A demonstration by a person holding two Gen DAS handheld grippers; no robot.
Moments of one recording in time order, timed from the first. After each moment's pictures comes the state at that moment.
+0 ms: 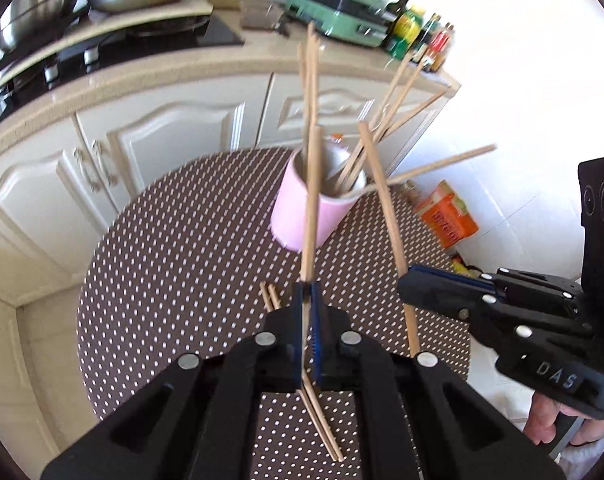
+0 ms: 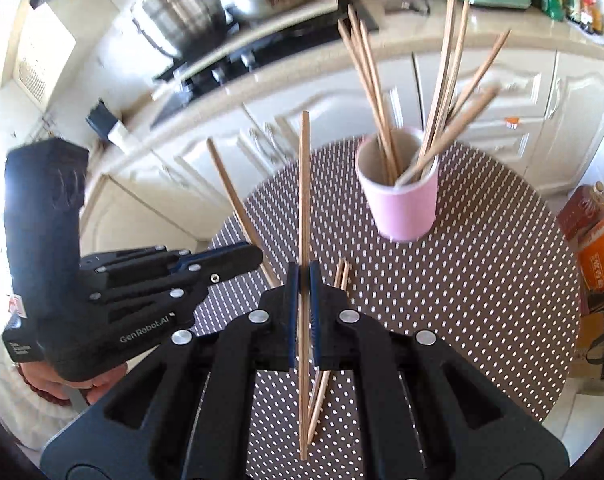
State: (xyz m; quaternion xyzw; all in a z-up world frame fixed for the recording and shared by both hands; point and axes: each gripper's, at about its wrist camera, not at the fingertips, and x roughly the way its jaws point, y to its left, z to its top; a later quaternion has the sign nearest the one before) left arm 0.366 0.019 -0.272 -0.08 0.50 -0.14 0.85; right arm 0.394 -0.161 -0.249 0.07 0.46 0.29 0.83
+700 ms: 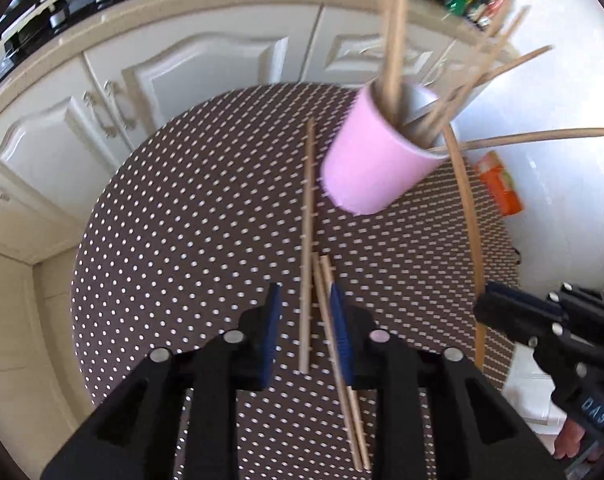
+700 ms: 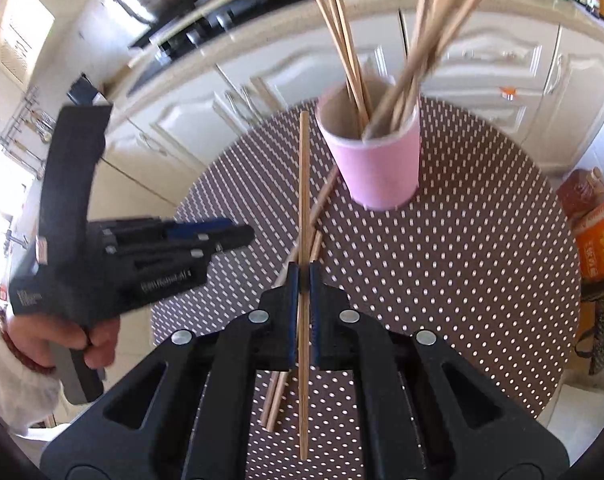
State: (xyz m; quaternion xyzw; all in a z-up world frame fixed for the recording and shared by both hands) left arm 0.416 0.030 -0.358 -0.07 0.60 -0.07 0.79; right arm 0.420 -0.164 -0.312 0.03 0.54 0.27 0.80
